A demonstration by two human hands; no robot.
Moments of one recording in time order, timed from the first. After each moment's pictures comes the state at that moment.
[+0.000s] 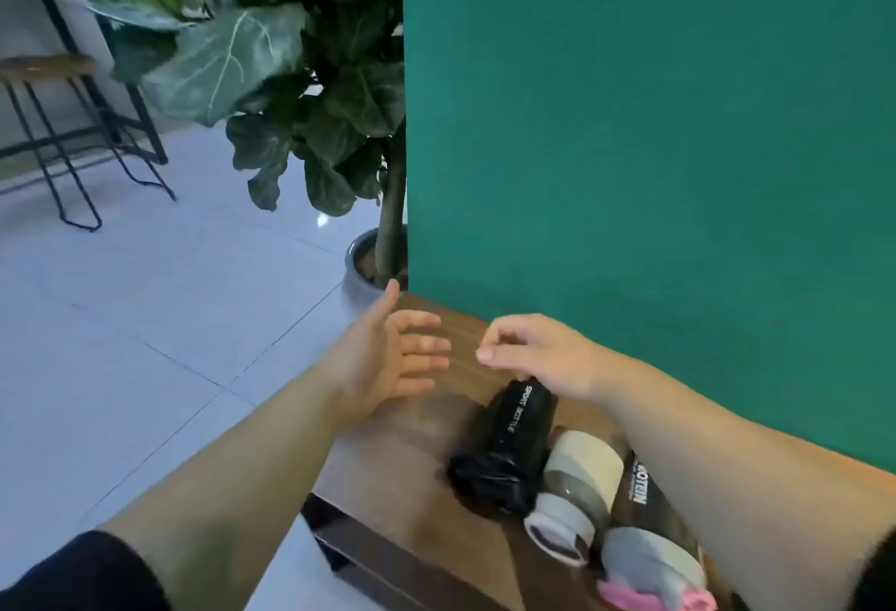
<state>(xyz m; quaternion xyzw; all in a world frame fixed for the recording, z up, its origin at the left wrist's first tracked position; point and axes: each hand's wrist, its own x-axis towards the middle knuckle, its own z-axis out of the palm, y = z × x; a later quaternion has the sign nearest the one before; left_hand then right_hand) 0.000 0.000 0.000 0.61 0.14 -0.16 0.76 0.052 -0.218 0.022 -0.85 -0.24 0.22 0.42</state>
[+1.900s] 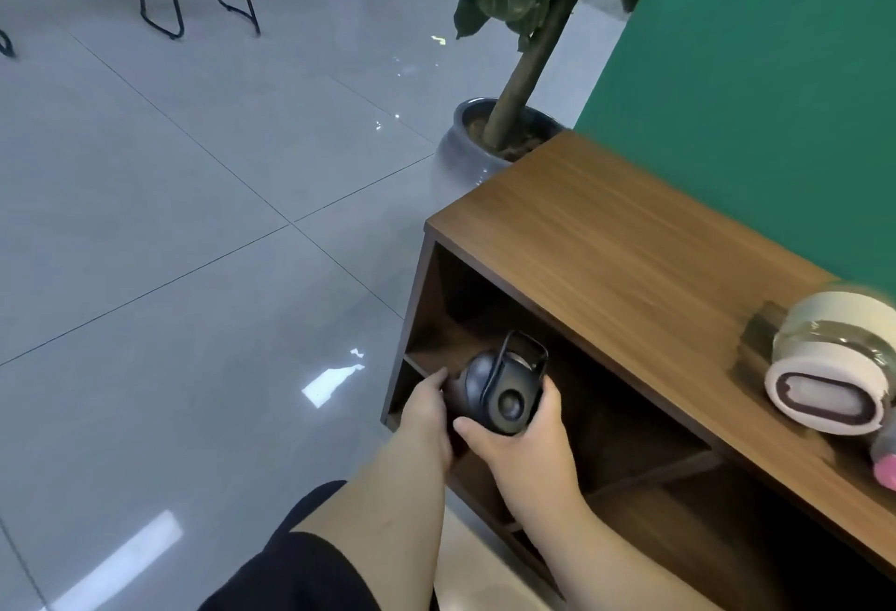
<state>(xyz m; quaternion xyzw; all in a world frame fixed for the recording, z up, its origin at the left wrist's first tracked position) -0.147 0.033 -0.369 0.23 0.44 -0.09 0.86 -0.167 -0.080 -0.289 -0.86 0.00 0.14 0.49</state>
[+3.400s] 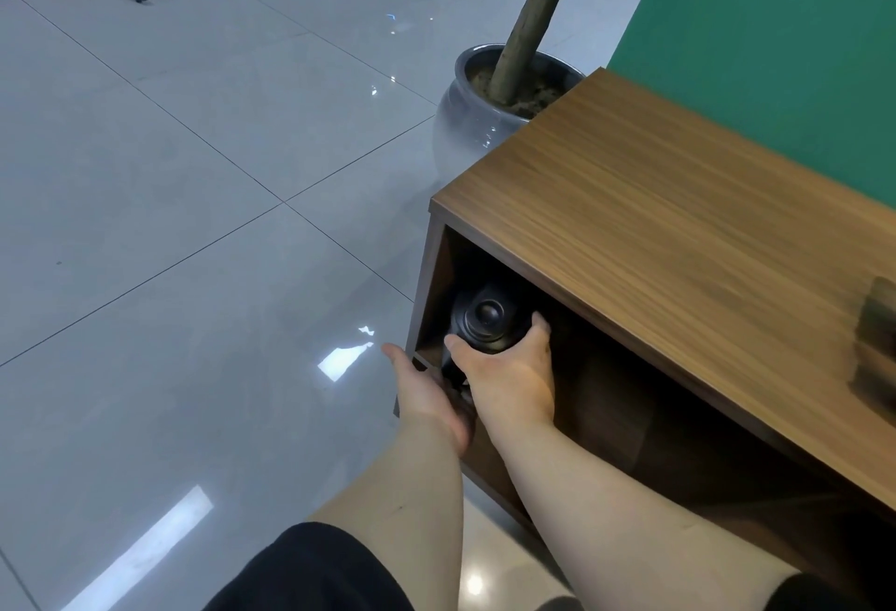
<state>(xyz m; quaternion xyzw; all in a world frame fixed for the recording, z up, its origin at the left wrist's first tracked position) -0.105 0.063 -0.413 0.09 0.42 0.00 0.91 -0.088 -0.003 -0.346 -0.89 0.09 0.08 0.43</state>
